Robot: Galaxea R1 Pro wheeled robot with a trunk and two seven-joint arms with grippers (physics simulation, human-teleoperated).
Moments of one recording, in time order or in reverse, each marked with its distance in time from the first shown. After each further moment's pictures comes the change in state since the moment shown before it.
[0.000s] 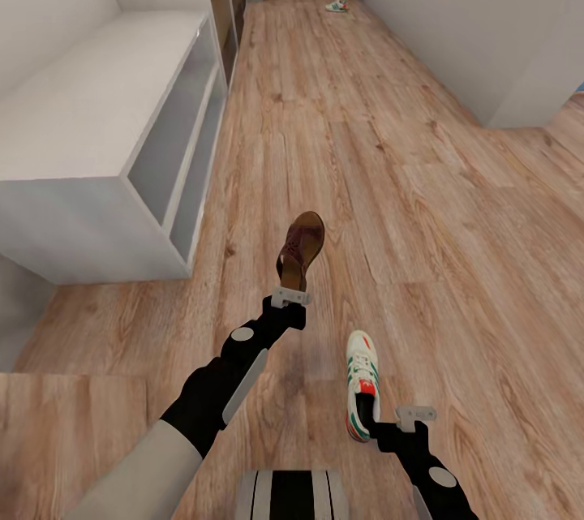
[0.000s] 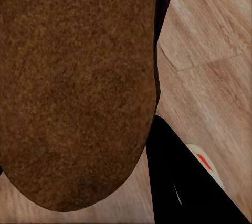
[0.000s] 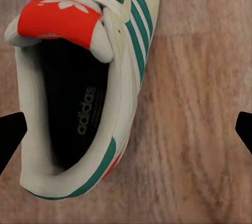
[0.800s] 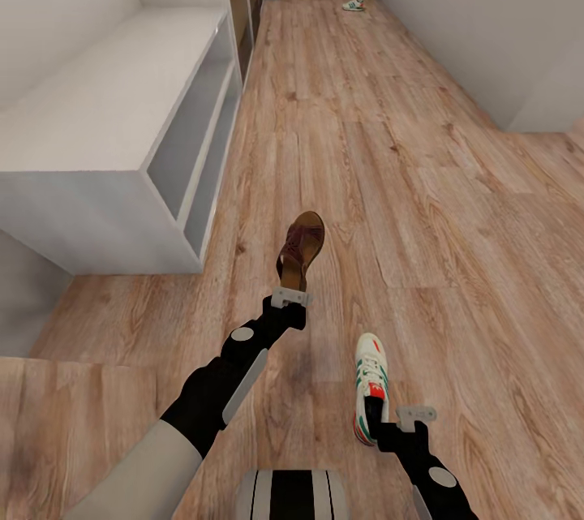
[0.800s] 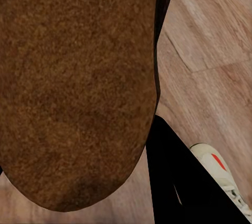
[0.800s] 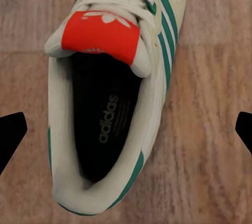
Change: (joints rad) left arm 0.000 0.000 0.000 0.000 0.000 0.000 0.000; right arm 0.000 0.000 0.000 0.000 0.000 -0.002 0.000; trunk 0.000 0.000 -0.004
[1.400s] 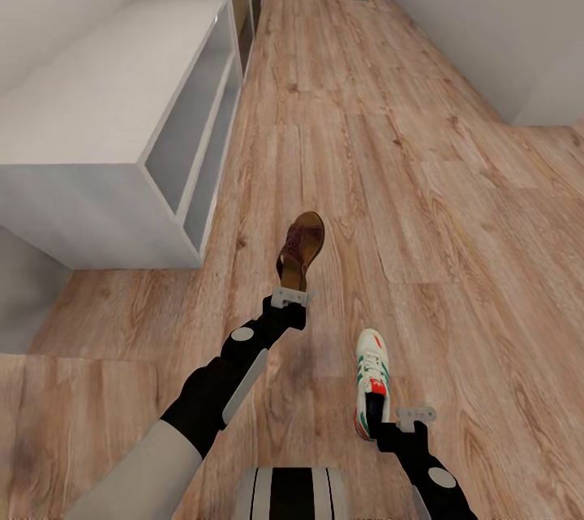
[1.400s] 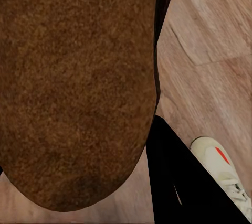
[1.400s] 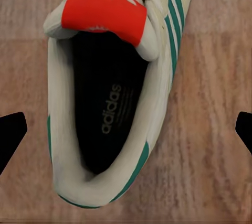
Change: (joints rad) left arm 0.000 0.000 0.000 0.000 0.000 0.000 0.000; right arm 0.000 0.001 0.001 0.003 -0.001 -0.006 -0.001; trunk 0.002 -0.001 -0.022
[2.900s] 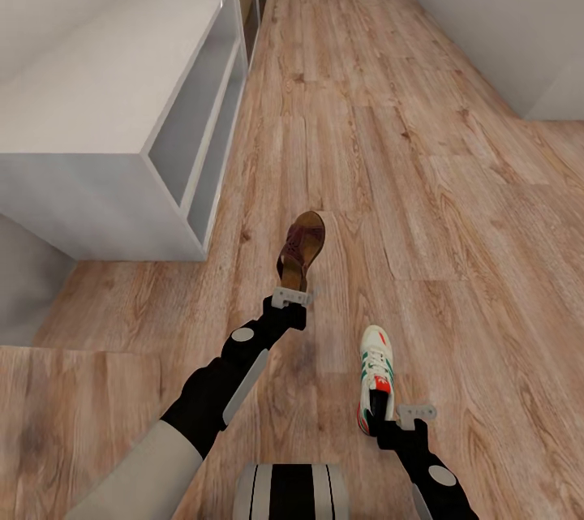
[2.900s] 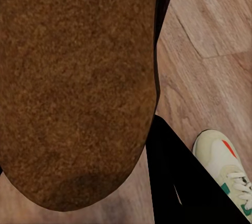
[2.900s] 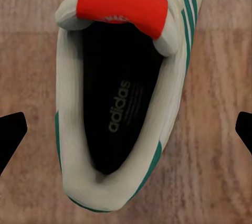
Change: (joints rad) left arm 0.001 -0.001 -0.001 0.000 0.001 -0.003 0.000; right arm -0.001 0.000 -0.001 -0.011 0.002 0.002 0.001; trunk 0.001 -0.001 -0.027
